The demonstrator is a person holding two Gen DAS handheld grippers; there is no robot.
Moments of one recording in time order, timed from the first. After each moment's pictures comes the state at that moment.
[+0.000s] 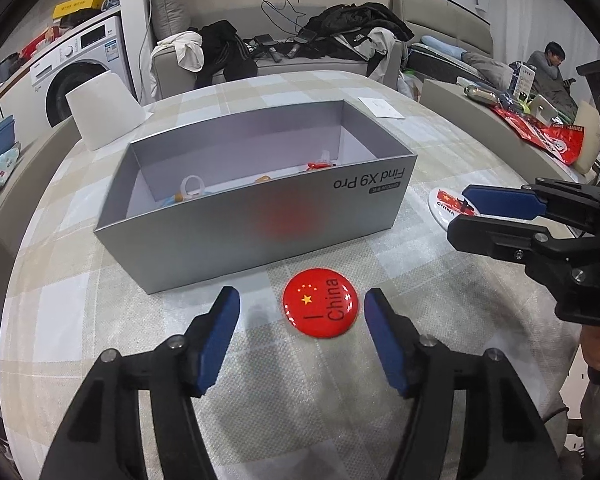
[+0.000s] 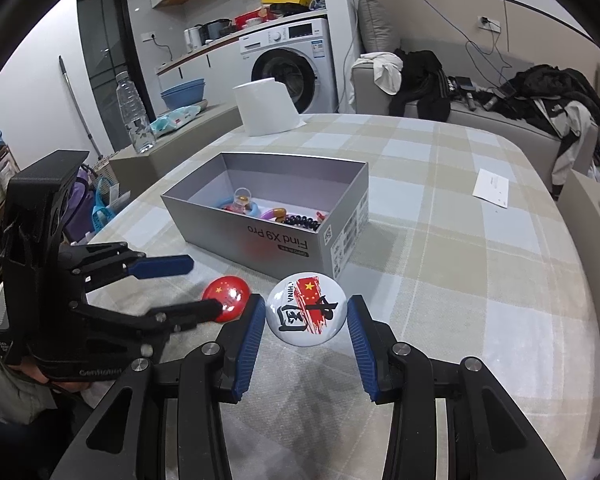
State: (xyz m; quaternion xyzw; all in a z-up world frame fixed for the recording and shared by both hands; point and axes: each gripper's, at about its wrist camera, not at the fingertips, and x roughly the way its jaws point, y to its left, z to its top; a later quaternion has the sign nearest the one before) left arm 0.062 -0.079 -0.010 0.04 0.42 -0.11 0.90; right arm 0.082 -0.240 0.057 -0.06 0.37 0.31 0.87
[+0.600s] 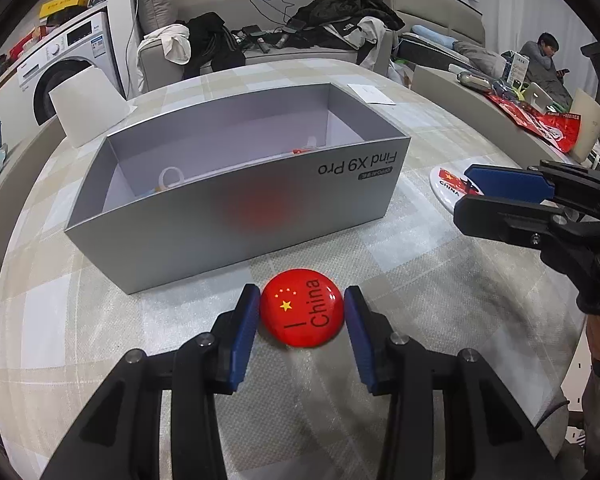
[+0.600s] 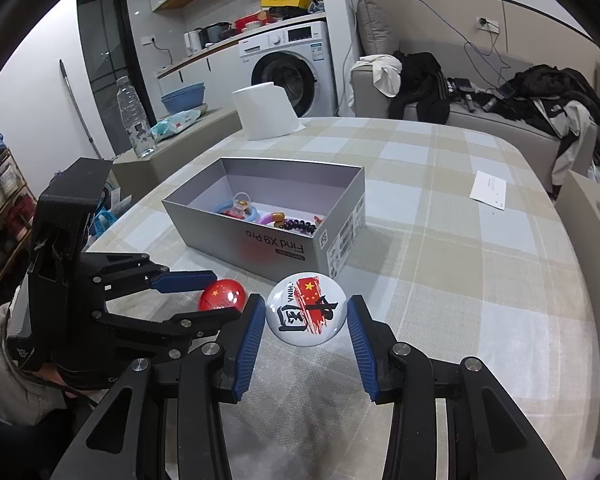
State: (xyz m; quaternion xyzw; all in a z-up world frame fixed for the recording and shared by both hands) left arm 0.064 -0.079 -0.016 0.05 0.43 -0.13 0.89; right arm 0.080 -0.243 0.061 -0.06 0.37 0.31 0.87
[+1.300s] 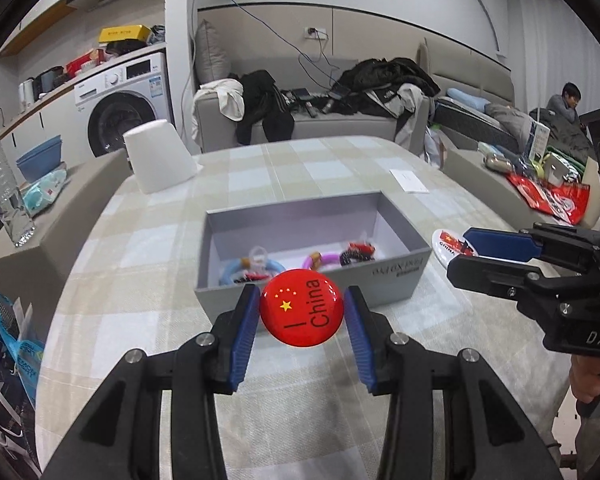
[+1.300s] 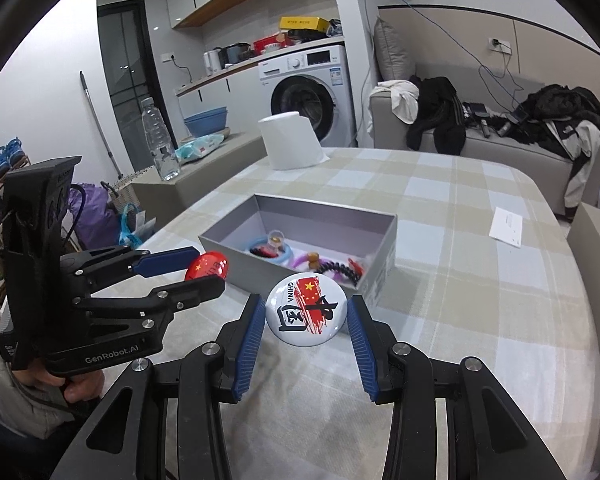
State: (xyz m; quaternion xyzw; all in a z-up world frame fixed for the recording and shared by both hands) left arm 0.047 -0.054 0.038 0.02 0.32 -0.05 0.94; right arm 0.074 -0.224 0.092 -0.04 0.32 0.35 0.88
